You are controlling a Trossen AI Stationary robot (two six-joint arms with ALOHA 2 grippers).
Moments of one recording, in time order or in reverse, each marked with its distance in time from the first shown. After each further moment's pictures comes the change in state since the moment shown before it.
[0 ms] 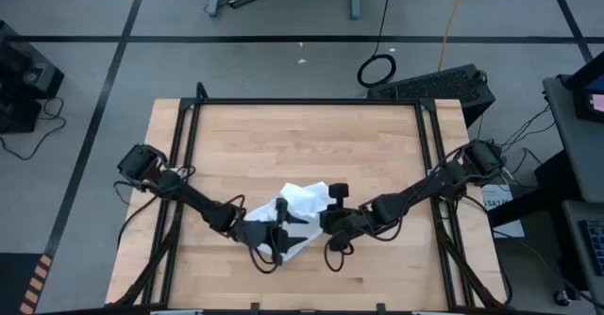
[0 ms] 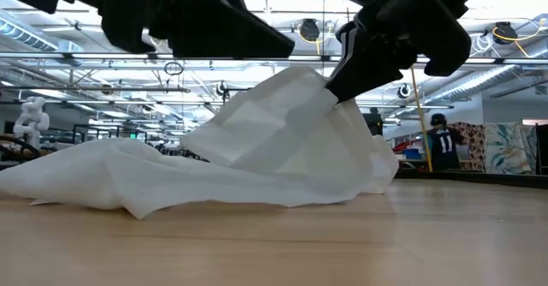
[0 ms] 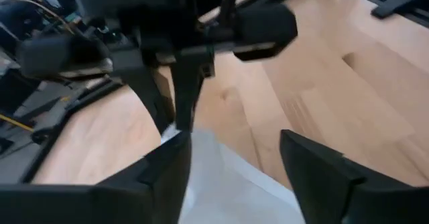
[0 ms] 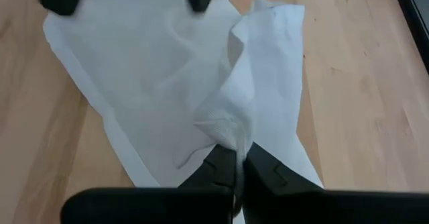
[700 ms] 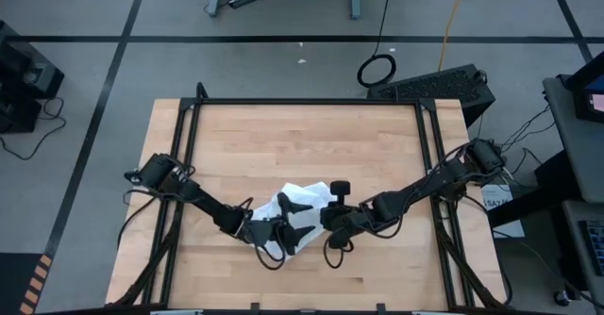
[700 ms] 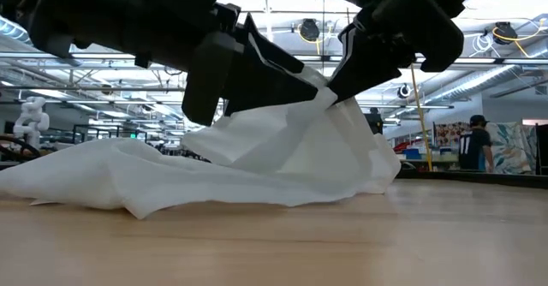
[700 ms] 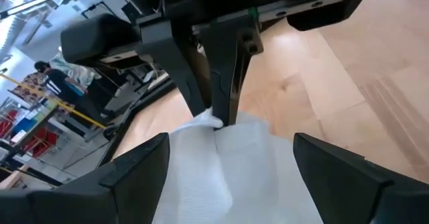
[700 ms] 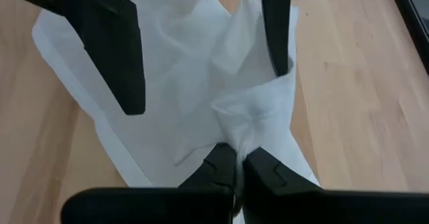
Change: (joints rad) left arm 0.034 0.171 0.000 0.293 -0.188 0.200; right arm -0.015 -0.014 0.000 -0.020 0.000 0.032
